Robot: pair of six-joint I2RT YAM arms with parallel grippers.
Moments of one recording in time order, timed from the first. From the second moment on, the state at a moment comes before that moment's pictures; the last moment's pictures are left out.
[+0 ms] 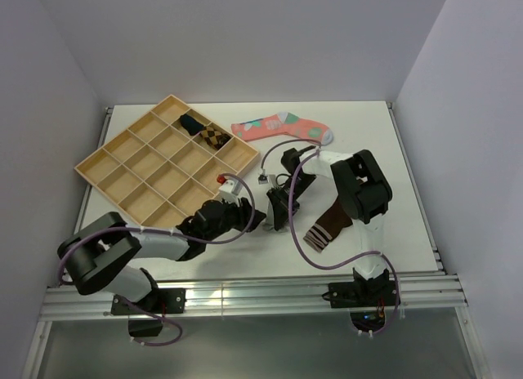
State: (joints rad) left arm -0.89 1.44 0.40 0.78 -0.02 -0.60; right arm 0.46 2.07 1.31 -0.99 -0.86 -0.40
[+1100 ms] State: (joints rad) left arm -0.90 1.79 0.47 1.03 0.15 -0.56; right arm 0.40 2.08 1.32 -1.02 -0.91 -0.40
